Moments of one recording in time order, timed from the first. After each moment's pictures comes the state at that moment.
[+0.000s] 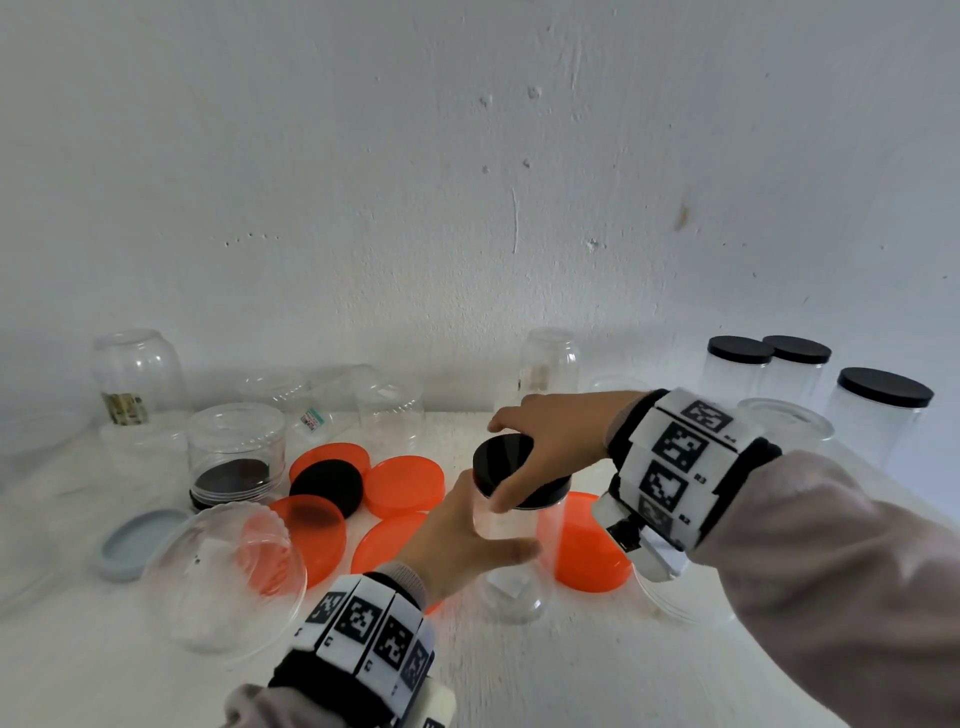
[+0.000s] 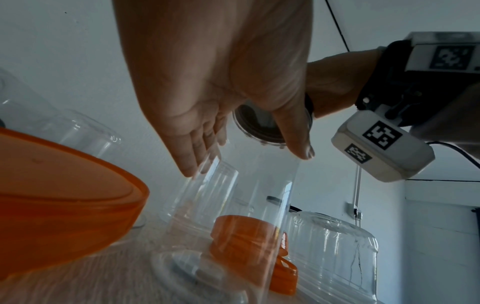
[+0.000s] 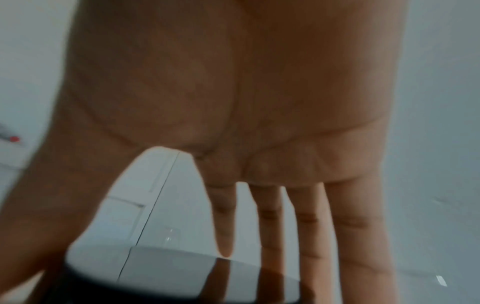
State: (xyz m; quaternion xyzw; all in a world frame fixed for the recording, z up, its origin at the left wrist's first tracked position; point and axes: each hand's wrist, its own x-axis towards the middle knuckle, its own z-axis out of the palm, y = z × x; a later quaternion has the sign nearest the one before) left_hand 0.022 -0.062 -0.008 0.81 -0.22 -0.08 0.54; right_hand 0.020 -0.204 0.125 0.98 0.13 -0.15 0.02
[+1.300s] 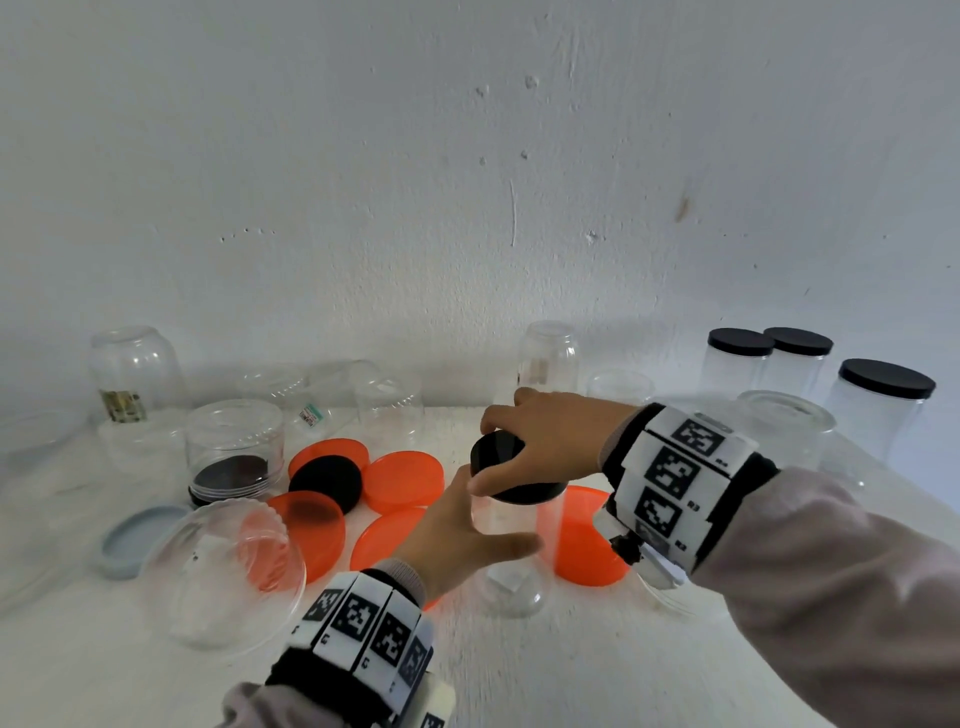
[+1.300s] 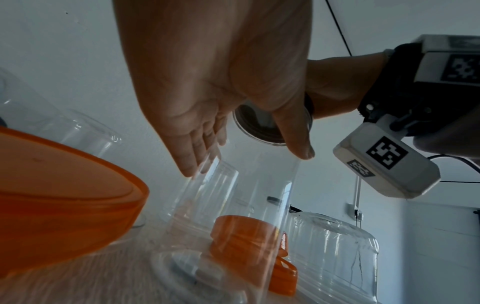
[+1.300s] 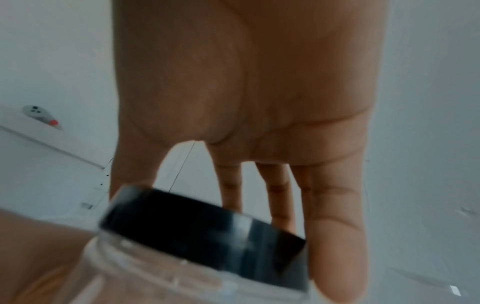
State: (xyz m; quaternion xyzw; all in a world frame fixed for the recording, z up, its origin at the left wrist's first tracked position) left_hand 0.024 -0.062 -0.011 0.81 -0.22 -0.08 0.55; right_hand 0.017 -0.202 0.111 0.98 0.16 -0.08 0.01
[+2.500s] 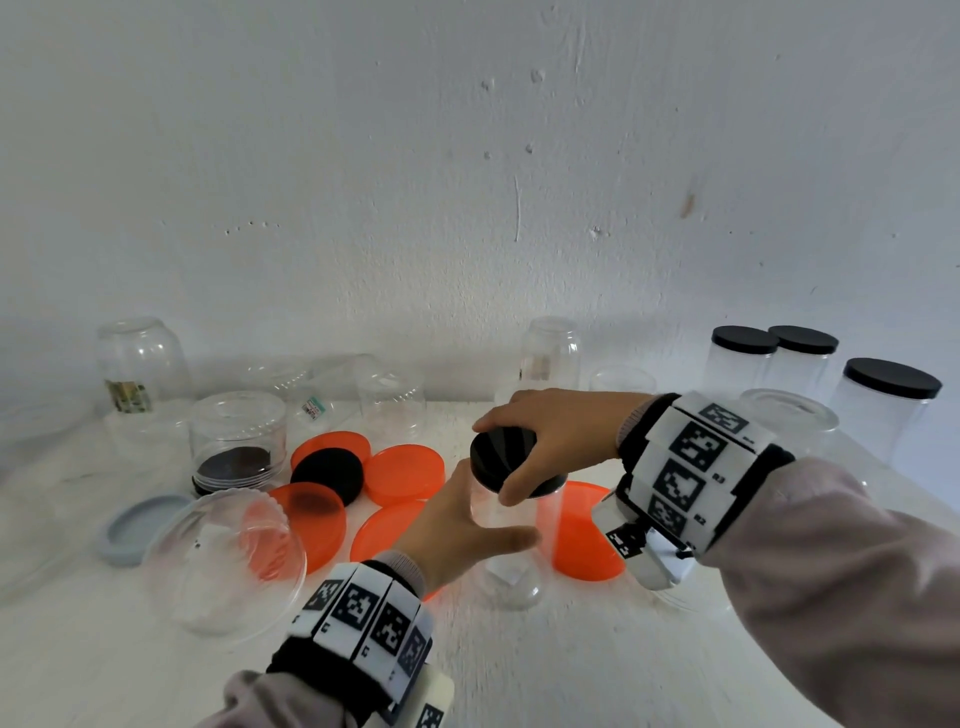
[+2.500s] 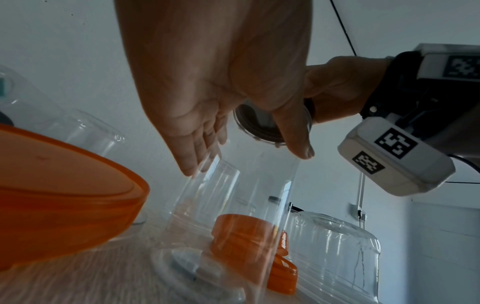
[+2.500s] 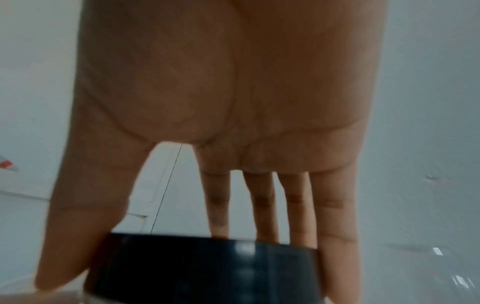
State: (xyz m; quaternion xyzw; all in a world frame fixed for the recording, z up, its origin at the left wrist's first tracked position) left_hand 0.019 -0.064 -0.006 0.82 -0.21 -0.07 0.54; right_hand 0.016 -0.210 0.118 0.97 0.19 -0.13 -0.05
